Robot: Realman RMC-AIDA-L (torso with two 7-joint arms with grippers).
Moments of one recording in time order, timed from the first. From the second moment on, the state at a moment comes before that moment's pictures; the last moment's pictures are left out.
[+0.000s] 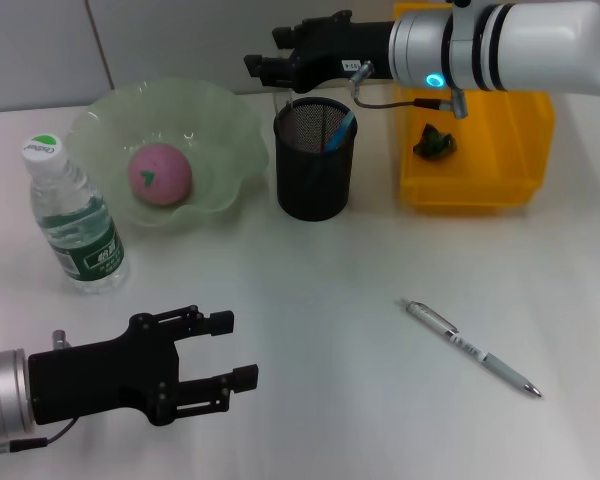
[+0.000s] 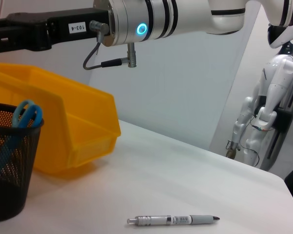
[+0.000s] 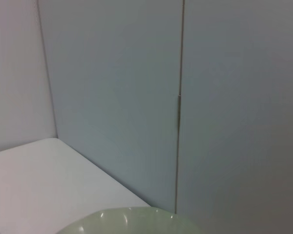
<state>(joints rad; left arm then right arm) -0.48 -2.06 0.76 0.39 1.94 1.63 -1.11 0.94 2.08 -1.01 -0.53 -1.81 -0.82 1.53</state>
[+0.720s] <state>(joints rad) -0.48 -2.06 0.77 0.40 1.95 1.63 -1.01 0.79 2.08 -1.02 -0.73 -1.62 -0.98 1.55</state>
